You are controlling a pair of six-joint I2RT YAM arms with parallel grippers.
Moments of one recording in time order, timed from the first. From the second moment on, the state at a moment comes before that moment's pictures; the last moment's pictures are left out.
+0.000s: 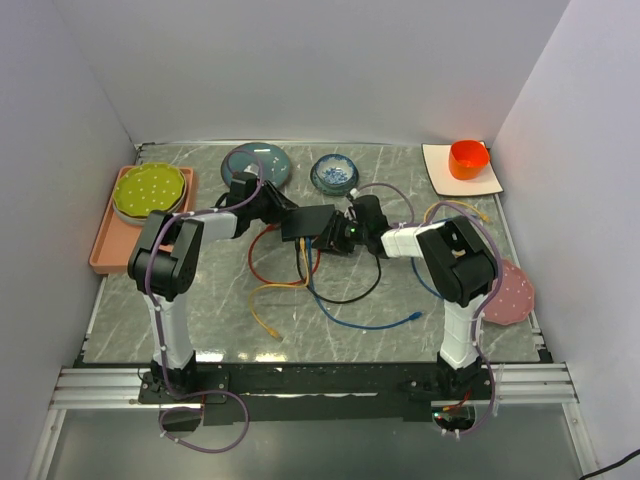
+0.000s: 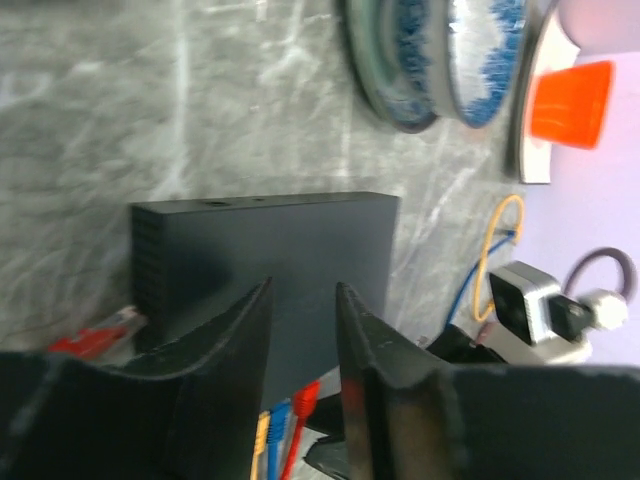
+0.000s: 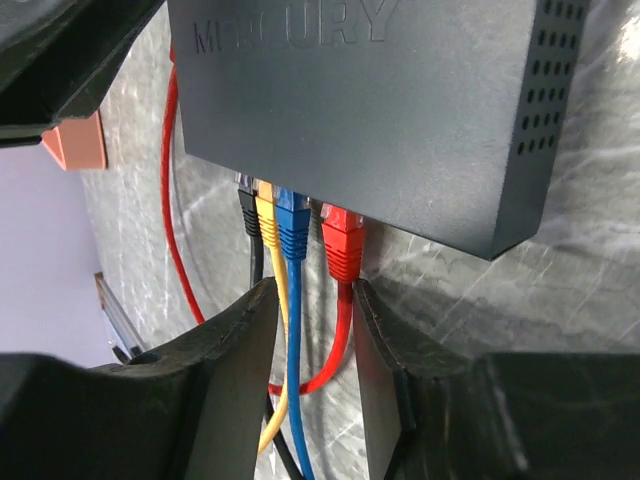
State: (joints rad) left arm -0.31 1.99 1.16 0.26 0.31 -0.97; right arm 0.47 1.96 1.01 0.26 -0.46 0.81
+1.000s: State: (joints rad) left arm -0.32 2.08 1.21 0.33 0.45 -0.98; right arm 0.43 2.00 1.05 0.30 -0.41 0.91
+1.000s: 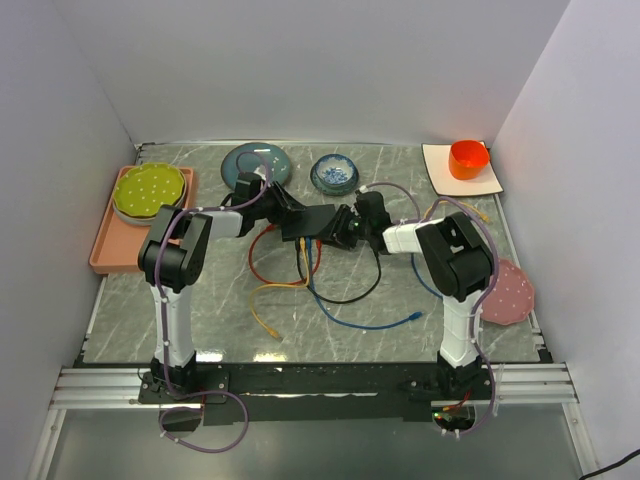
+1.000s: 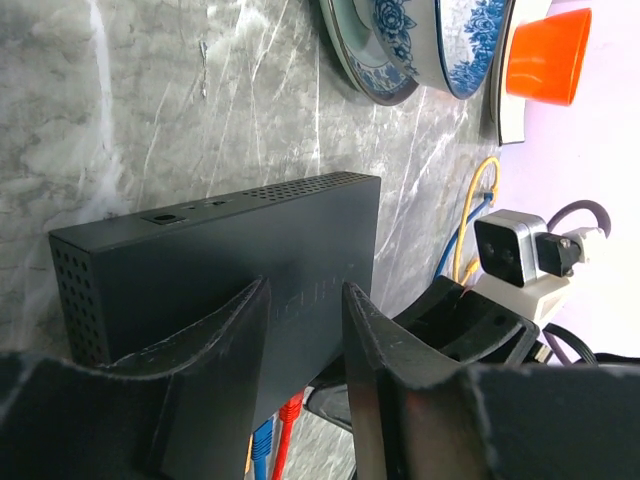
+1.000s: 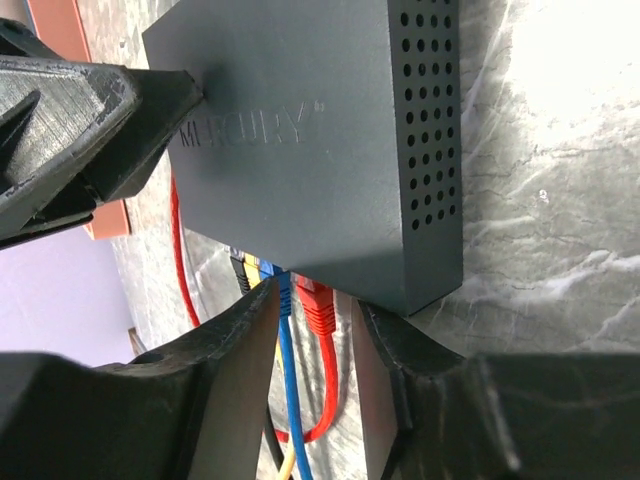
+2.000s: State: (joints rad) left arm -0.32 2.09 1.21 0.33 0.45 -0.98; right arm 0.41 2.08 1.04 0.47 -0.44 1.11
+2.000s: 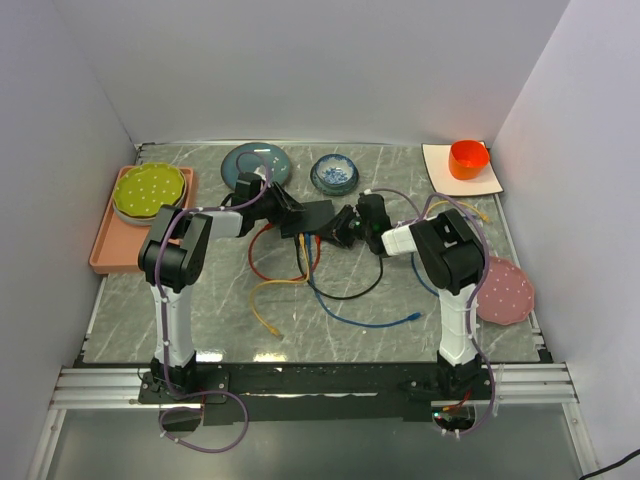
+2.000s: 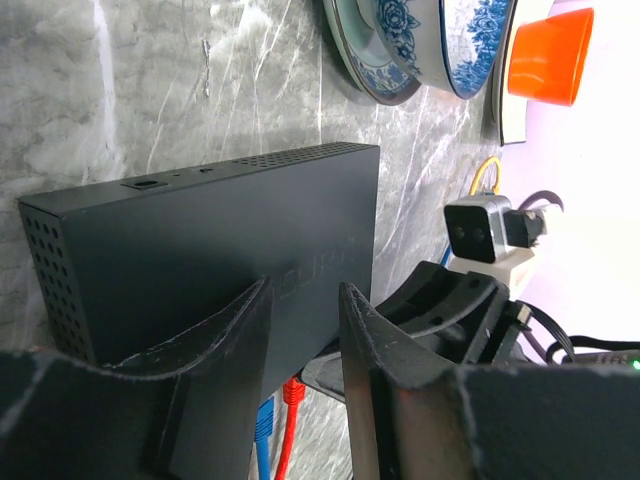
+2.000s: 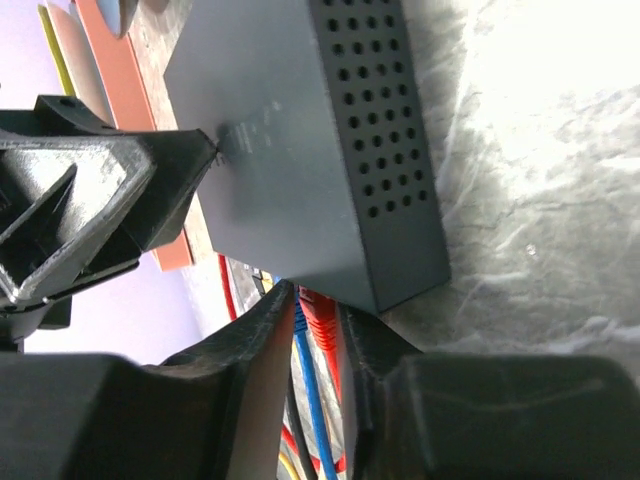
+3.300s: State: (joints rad) left arm -0.40 2.04 0.99 0.60 0.50 -1.17; right arm 0.41 2.07 1.00 0.52 -0.46 0.98
